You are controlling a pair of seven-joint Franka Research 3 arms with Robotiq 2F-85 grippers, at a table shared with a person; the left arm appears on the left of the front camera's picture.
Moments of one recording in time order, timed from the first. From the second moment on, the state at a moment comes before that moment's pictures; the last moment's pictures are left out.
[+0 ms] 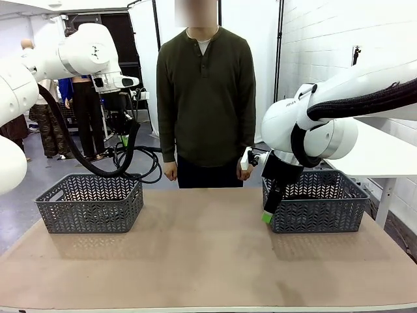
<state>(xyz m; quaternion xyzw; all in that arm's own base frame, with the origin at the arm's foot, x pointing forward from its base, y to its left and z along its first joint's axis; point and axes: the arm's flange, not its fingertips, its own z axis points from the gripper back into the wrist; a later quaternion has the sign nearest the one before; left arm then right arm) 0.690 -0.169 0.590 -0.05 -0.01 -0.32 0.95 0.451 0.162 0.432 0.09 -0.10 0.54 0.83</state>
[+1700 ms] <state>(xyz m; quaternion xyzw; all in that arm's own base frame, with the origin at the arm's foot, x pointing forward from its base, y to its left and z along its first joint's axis) 0.724 -0.040 0.558 -0.03 -0.02 -0.32 0.95 0.451 0.162 0.432 0.09 -0.10 0.54 0.83</state>
